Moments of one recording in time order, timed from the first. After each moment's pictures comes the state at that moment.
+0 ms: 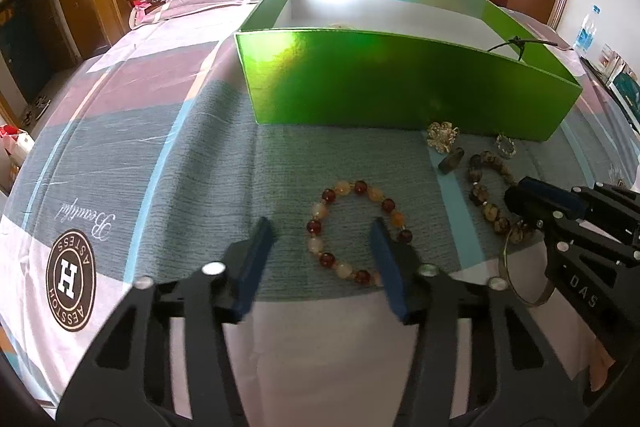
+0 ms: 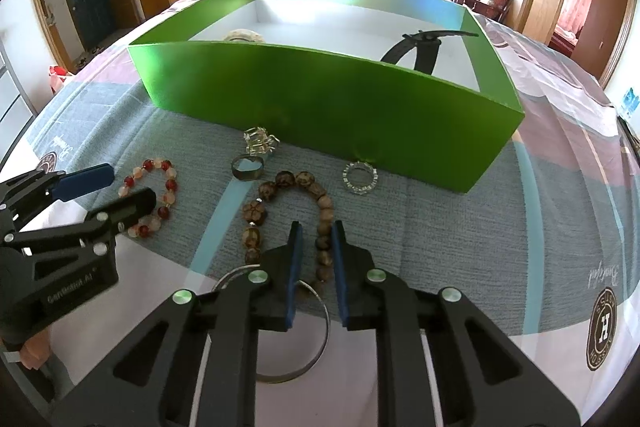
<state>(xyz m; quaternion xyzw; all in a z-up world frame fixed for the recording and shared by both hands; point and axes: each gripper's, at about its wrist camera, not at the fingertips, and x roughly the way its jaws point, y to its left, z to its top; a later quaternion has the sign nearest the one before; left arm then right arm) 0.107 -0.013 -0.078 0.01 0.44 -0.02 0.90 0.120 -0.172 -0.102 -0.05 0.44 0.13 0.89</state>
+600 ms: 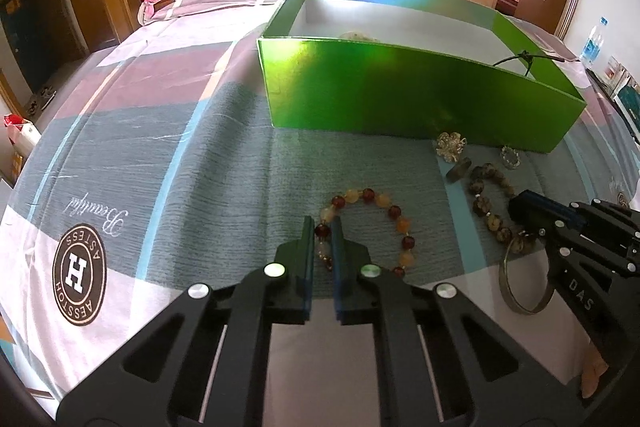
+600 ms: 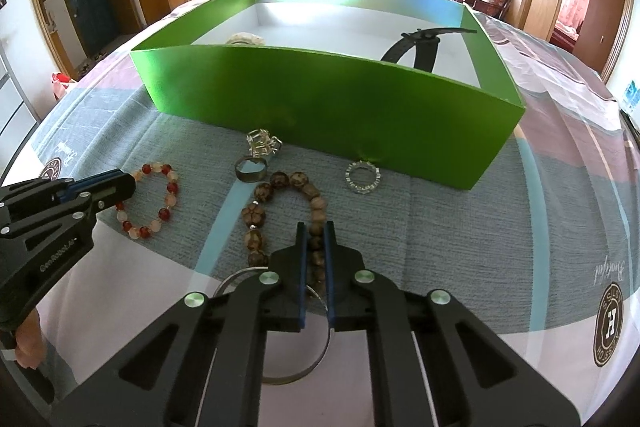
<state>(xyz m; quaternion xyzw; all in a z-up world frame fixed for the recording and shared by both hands) 0.106 -0.006 -0.072 0.00 0.44 -0.01 0.90 0.119 -0.173 -0.102 -0.04 0.43 0.13 0.89</state>
